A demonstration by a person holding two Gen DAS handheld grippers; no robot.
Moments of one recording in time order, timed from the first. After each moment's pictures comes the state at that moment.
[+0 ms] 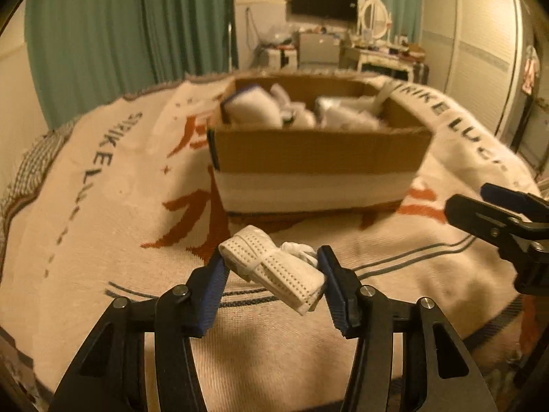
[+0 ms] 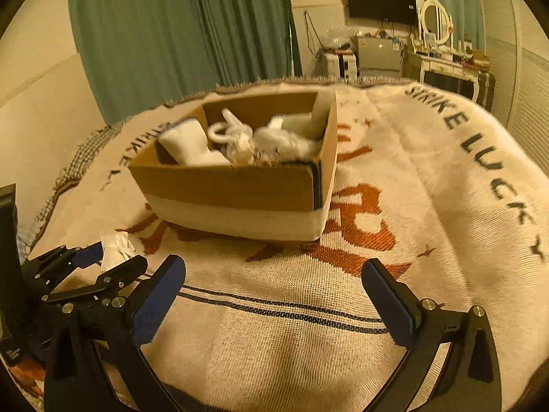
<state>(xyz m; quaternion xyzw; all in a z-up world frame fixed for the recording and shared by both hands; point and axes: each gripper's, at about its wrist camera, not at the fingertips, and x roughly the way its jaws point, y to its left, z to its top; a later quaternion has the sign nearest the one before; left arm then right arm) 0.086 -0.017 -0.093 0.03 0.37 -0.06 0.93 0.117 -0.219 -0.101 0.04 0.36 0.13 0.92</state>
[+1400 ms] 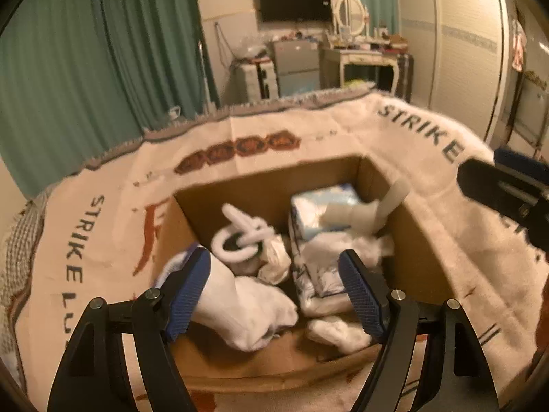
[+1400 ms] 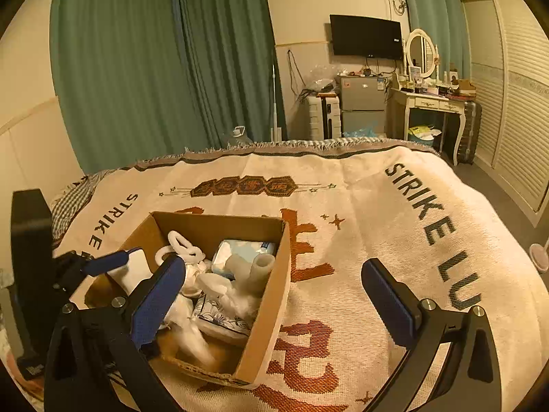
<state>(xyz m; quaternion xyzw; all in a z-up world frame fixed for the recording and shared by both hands) 0.233 -0.074 -0.038 0.09 0.36 -0.09 0.93 0.239 -0.264 -0.023 0.04 0.29 0.10 0.95</state>
